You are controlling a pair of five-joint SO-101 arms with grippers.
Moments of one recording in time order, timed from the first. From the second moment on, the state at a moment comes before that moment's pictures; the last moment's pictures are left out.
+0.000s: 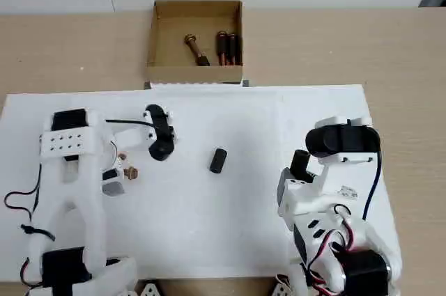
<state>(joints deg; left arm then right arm) -12.2 -12.7 30.6 84.4 -75.6 -13.3 -82.7 49.4 84.7 -17.9</state>
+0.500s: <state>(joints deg) -12.0 -6.7 33.9 74.9 -75.8 -13.3 -82.7 49.4 84.7 -17.9</state>
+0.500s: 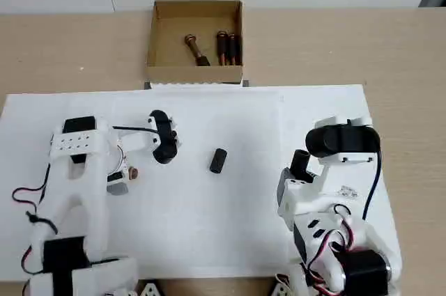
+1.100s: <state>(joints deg) -11.7 -0.7 32.2 75.2 -75.9 -13.3 -82.7 49.4 84.7 -17.9</state>
